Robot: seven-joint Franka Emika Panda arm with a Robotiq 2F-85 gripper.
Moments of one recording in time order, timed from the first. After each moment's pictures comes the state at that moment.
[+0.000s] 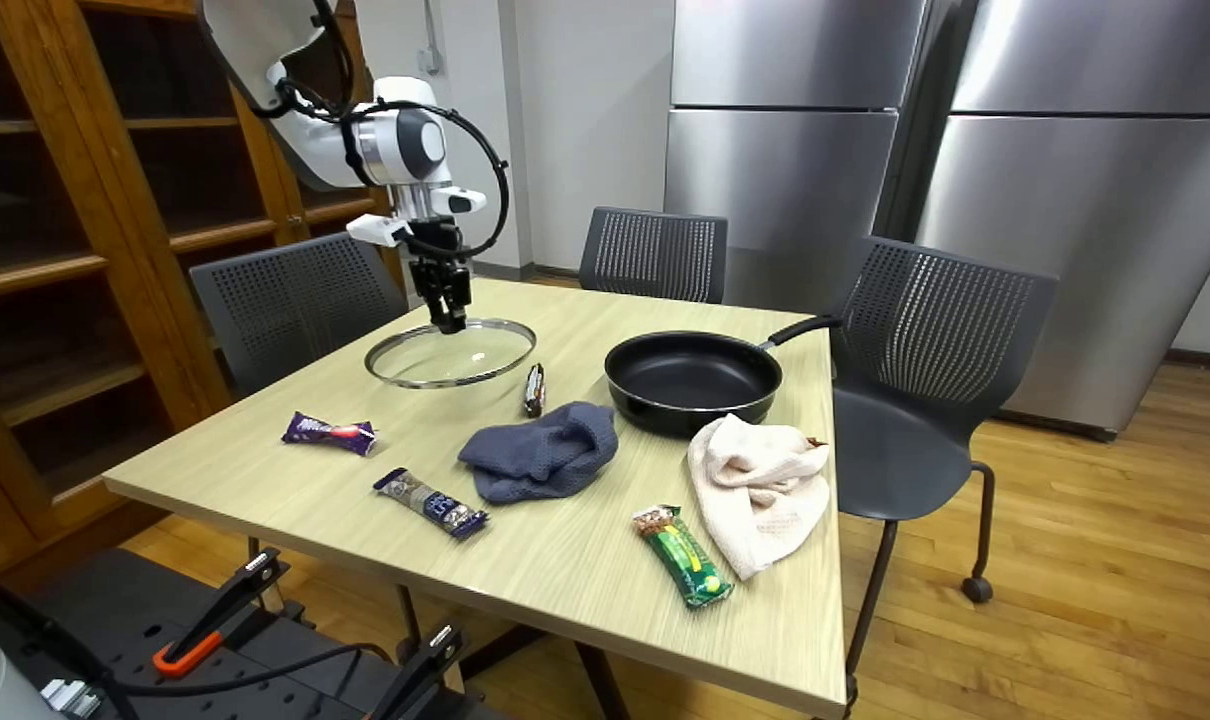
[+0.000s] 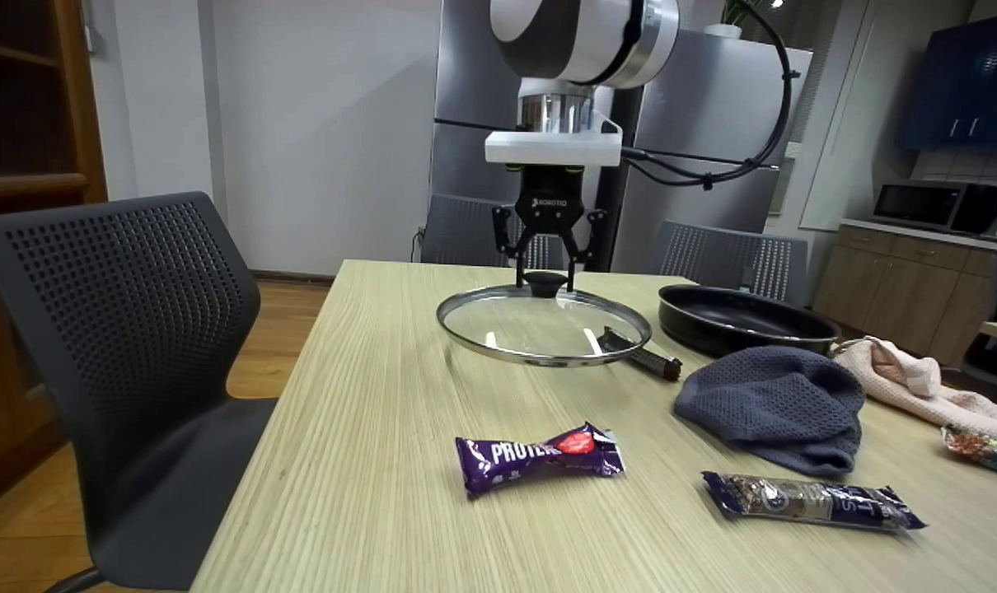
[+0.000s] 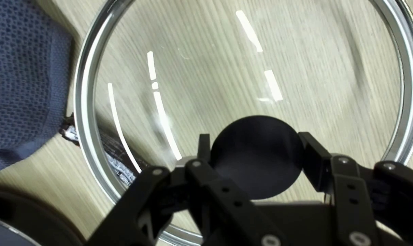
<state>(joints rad) 0.36 0.77 -0.04 -1.52 -0.06 2.24 0.70</state>
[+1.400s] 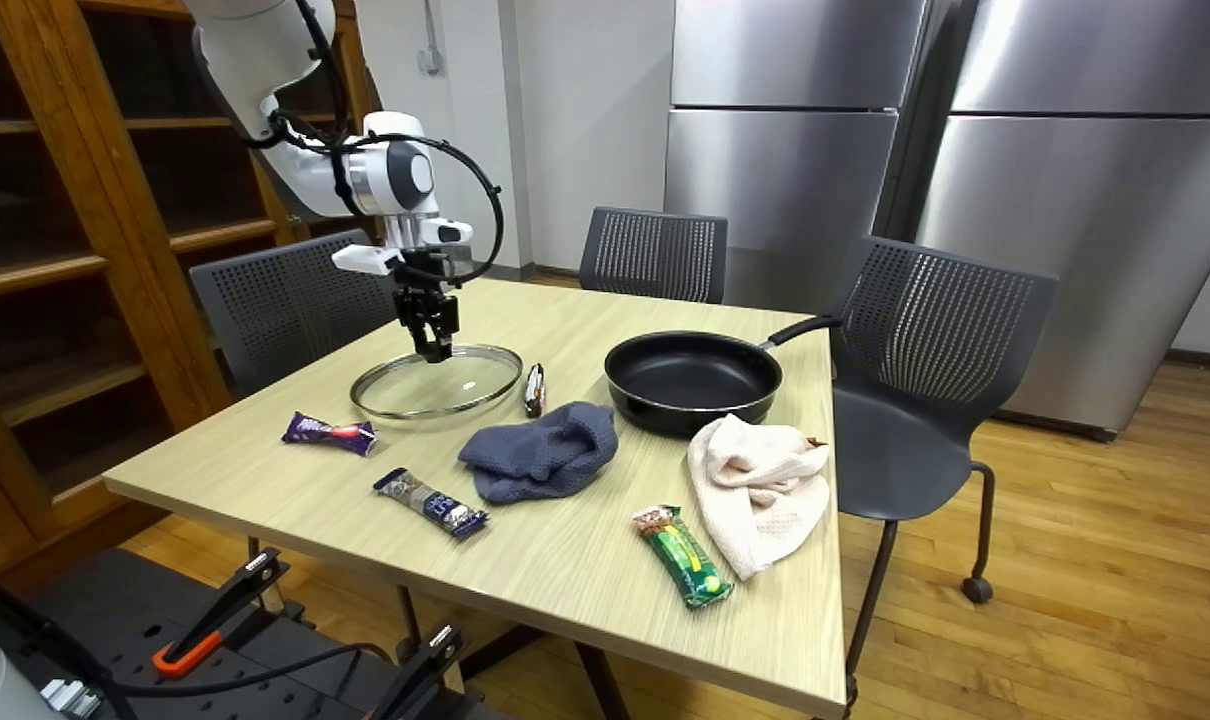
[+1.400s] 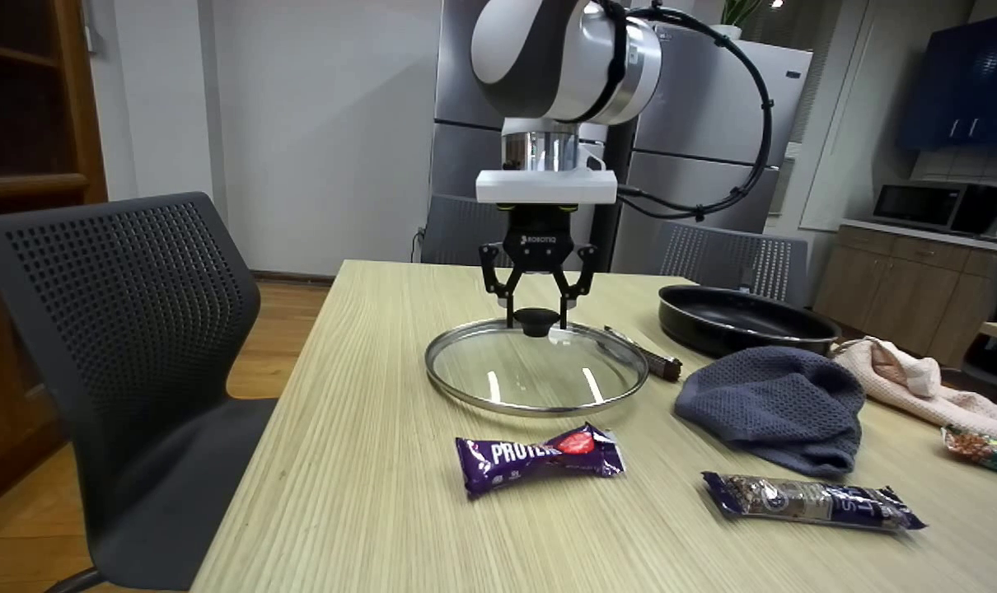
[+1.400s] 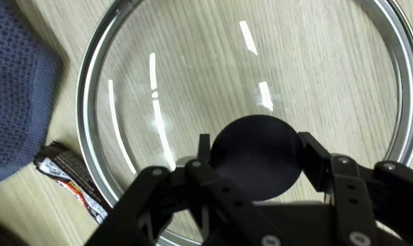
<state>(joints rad) 0.37 0.82 -0.02 -1.54 -0.07 2.25 0.64</state>
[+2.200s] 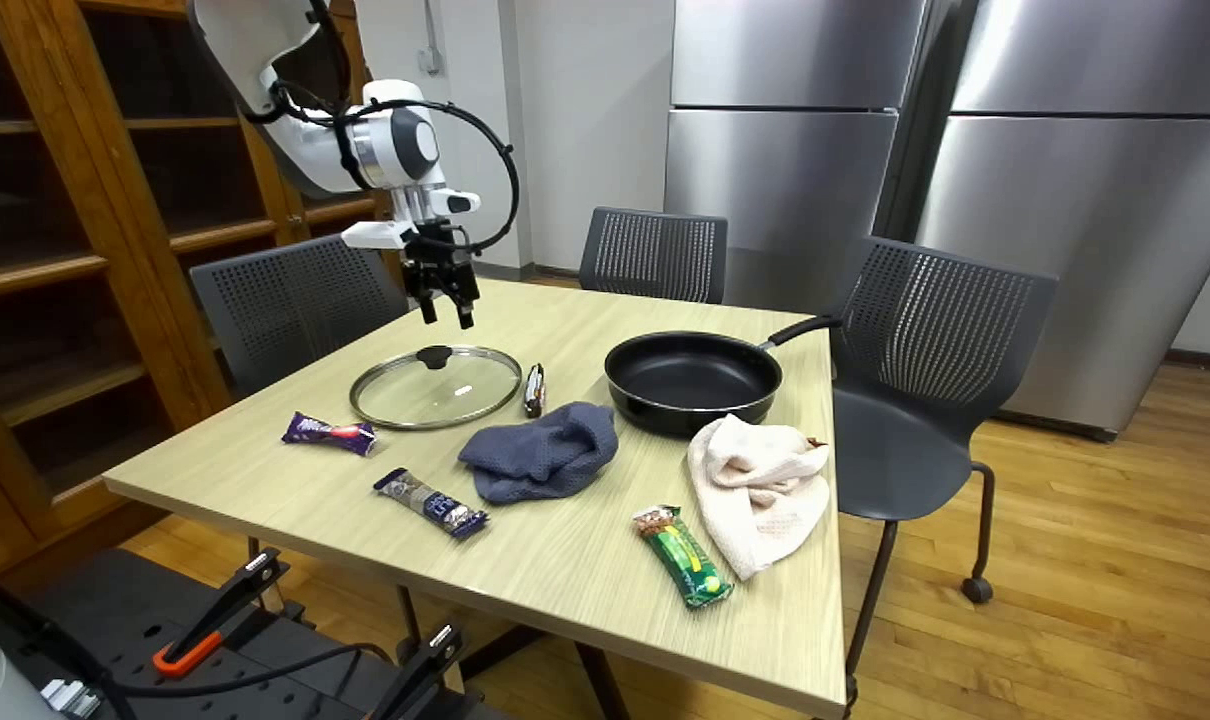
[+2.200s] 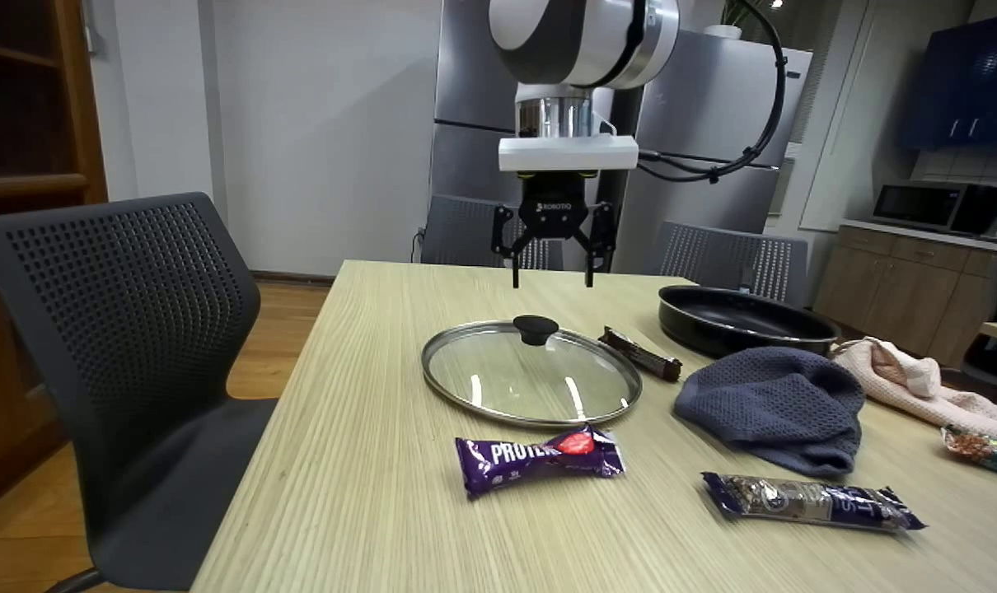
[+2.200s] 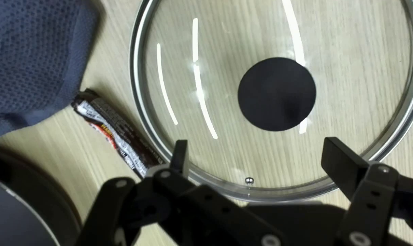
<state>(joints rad) 0.37 0.75 -0.05 -1.55 -0.13 2.24 0.59</state>
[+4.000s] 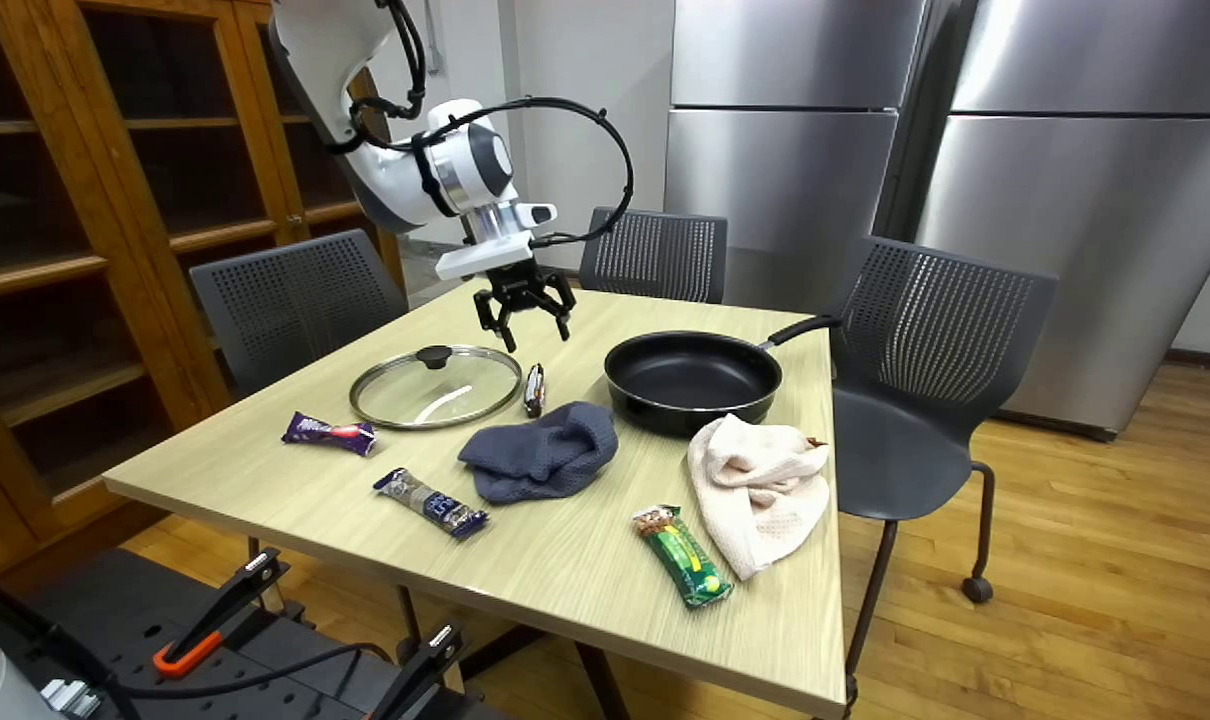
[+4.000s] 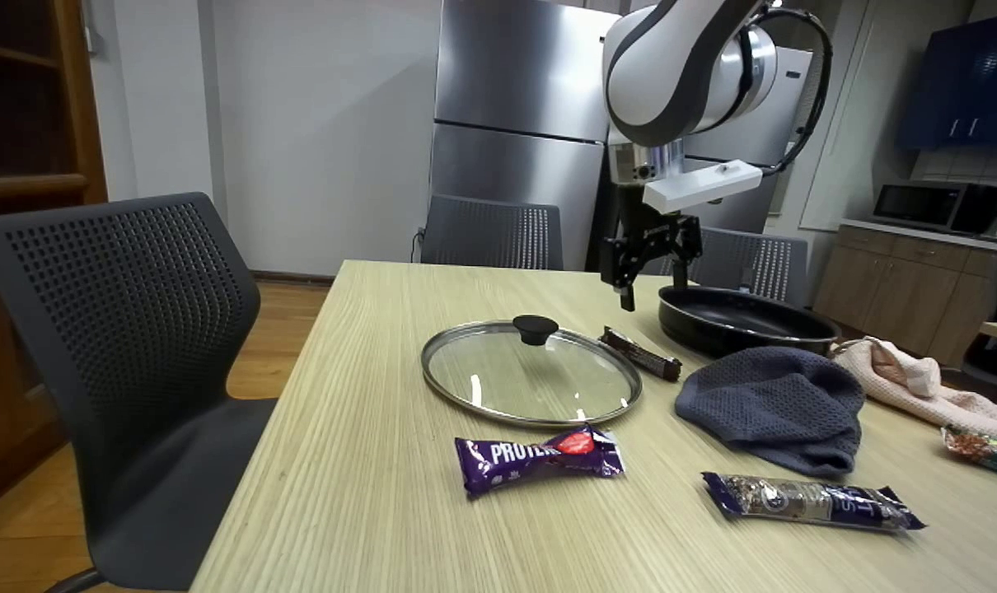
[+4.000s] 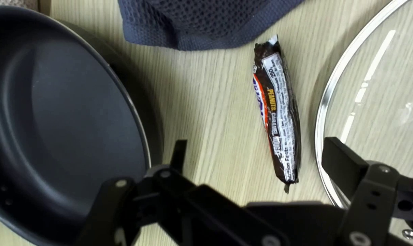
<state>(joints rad) 0.22 0.72 -0.09 -1.68 -0.36 2.35 0.17</state>
